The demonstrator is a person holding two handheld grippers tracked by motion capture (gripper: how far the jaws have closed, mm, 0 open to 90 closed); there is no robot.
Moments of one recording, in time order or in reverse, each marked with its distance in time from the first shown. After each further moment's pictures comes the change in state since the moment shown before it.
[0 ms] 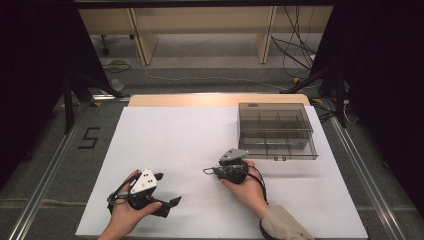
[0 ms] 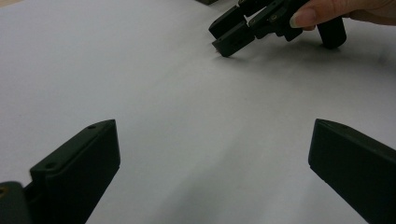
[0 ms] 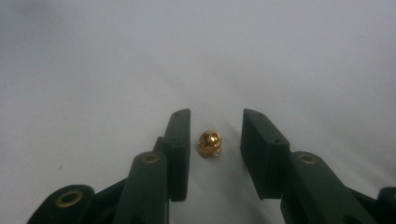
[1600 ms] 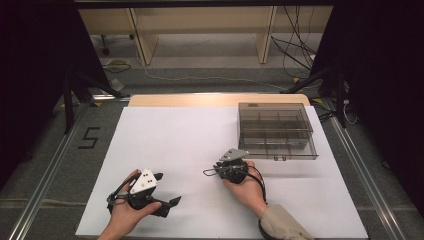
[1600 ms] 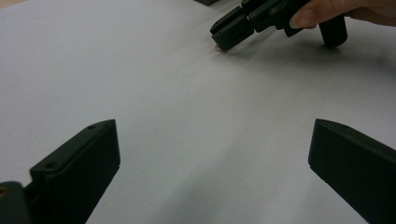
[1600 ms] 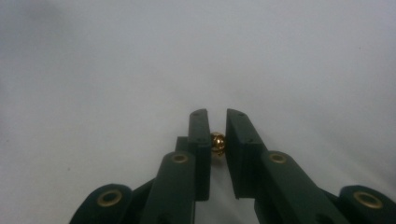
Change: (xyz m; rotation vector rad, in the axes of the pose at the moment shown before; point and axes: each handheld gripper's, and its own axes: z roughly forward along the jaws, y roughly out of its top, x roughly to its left) left arm 0.000 0.000 -0.001 -0.002 0.000 0.000; right arm 0.002 0.002 -0.003 -0.024 0.000 -0.022
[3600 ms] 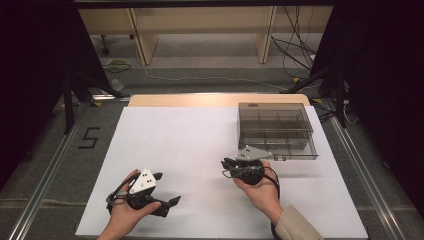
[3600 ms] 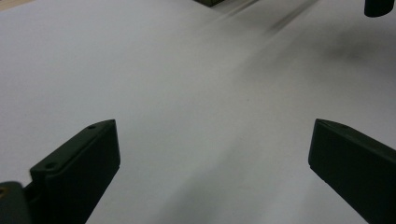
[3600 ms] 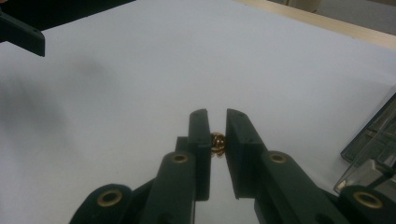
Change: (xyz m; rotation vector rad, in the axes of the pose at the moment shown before) left arm 0.001 0.000 -0.001 -0.005 0.007 -0.002; right arm -0.007 0.003 -0.057 -0.162 0.036 0.033
